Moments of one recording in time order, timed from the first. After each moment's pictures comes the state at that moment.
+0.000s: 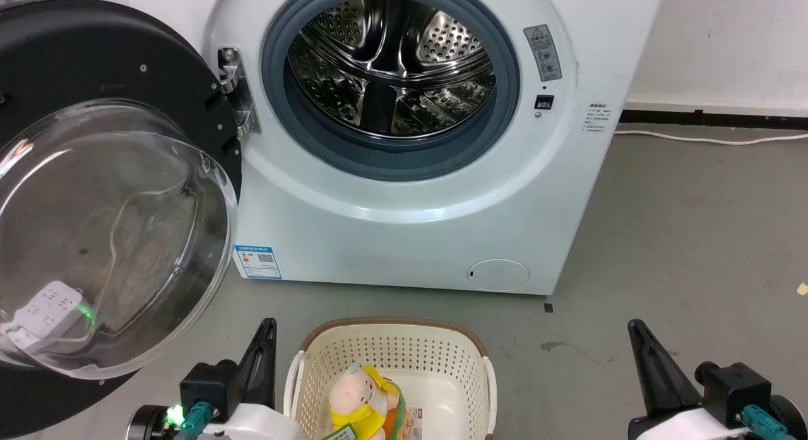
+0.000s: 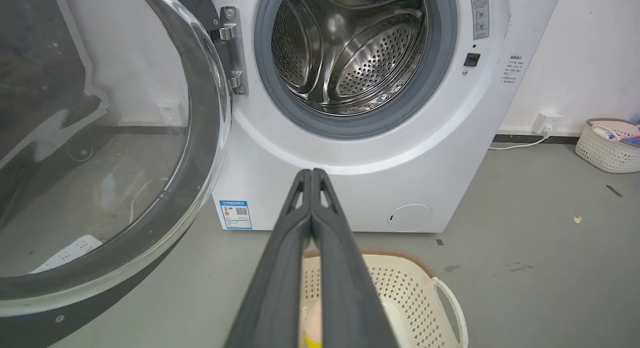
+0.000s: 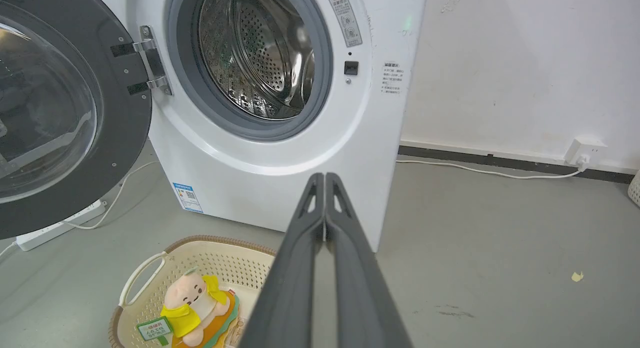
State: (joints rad) left arm 0.02 0.10 -0.12 0.08 -0.14 0.04 -0.11; right arm 0.07 -0.05 -0.01 0.02 0.07 0.13 -0.12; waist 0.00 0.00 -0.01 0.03
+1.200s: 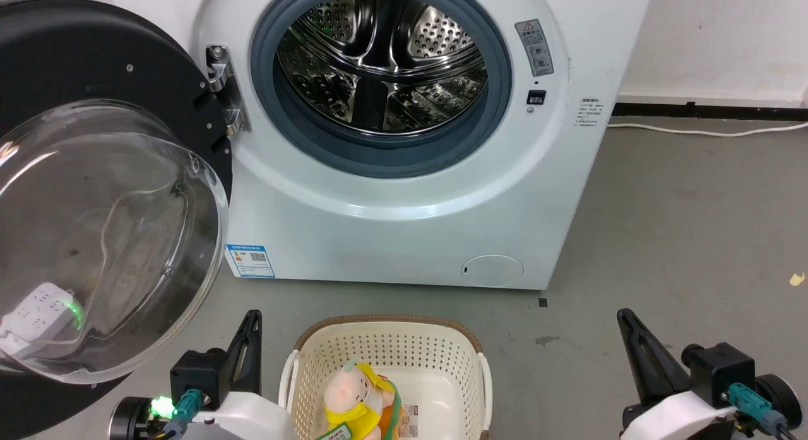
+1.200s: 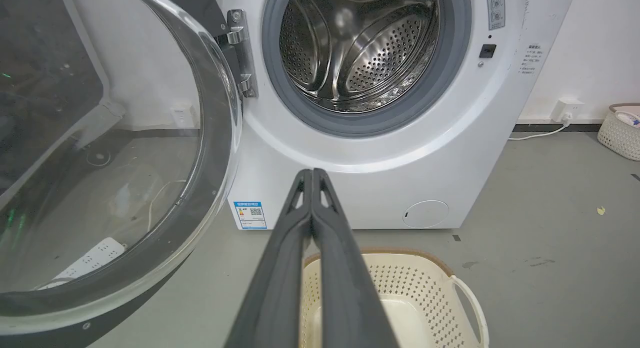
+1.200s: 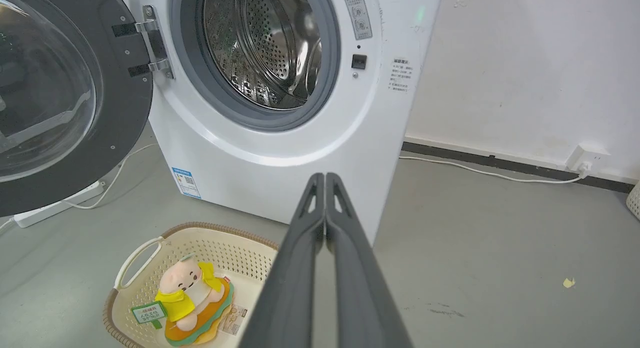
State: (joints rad) left arm 0.02 0.07 -0.05 0.03 -0.05 0.01 -0.04; right arm 0.03 -0.05 0.00 0.01 0.03 0.13 -0.04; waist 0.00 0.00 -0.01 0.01
